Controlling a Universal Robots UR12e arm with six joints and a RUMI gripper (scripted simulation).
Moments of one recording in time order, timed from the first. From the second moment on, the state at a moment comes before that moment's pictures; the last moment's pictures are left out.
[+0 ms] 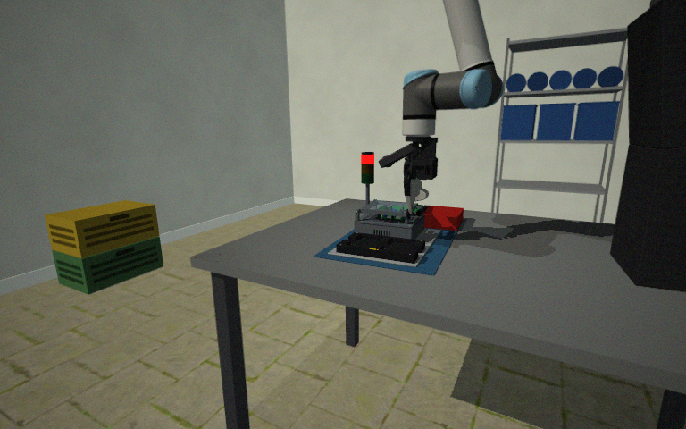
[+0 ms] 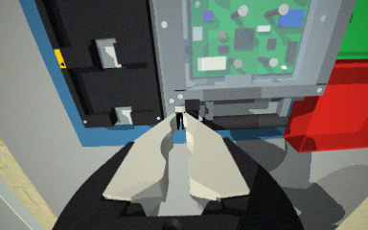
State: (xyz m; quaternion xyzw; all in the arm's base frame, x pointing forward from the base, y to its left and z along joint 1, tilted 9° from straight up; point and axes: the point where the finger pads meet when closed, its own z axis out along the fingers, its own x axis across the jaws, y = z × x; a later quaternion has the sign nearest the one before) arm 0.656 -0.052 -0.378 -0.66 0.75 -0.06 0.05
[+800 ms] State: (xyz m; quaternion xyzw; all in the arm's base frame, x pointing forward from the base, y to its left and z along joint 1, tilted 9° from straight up) arm 0.655 -0.052 -0.379 -0.66 0.75 -0.06 0.06
